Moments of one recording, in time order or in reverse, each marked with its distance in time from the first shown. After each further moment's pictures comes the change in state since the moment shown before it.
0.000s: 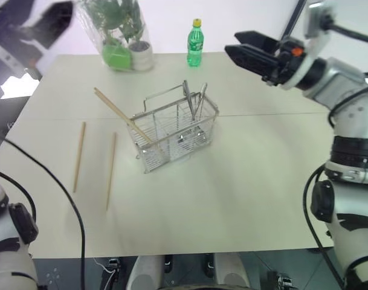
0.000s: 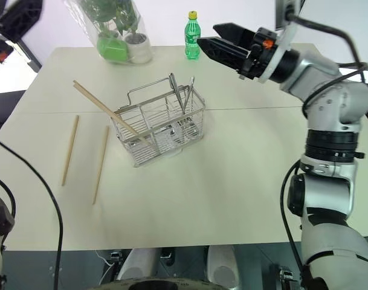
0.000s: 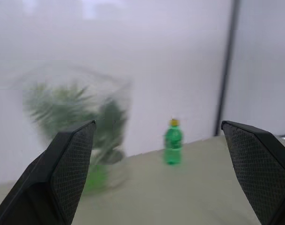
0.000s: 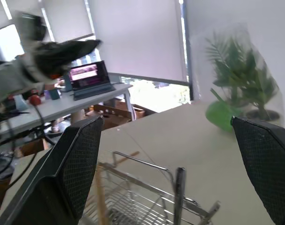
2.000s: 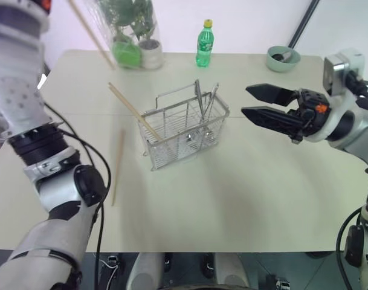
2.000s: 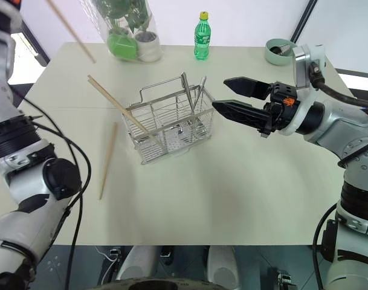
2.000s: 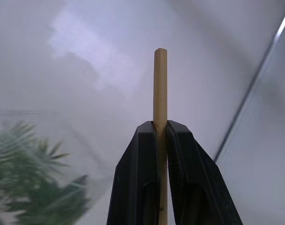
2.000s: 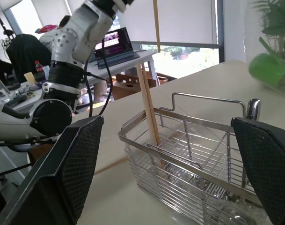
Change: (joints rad) left arm -0.381 -0.553 0.021 0.114 -0.008 -0.306 0.085; right arm 0.381 -0.151 -0.104 -0.338 0.294 0.104 -0.163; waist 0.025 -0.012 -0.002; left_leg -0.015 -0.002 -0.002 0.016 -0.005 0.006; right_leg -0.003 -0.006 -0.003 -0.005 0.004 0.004
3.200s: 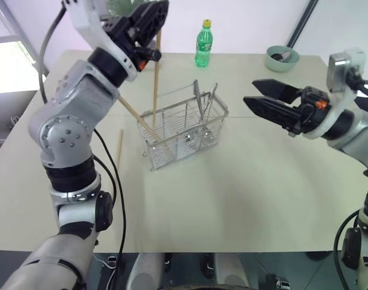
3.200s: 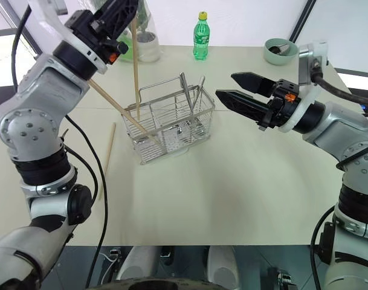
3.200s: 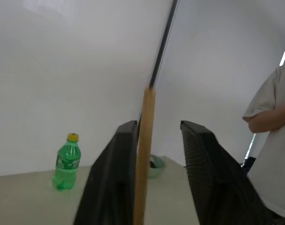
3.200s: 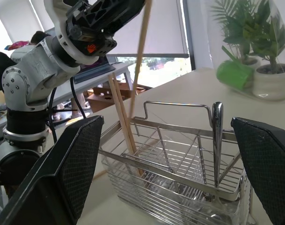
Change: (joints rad) left arm 0.255 -0.032 -0.264 -0.324 -0.051 0.218 0.044; right arm 0.020 0.025 -0.025 -0.003 0.035 -0.023 -0.133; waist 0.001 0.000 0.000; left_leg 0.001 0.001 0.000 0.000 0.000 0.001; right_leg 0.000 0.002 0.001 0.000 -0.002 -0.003
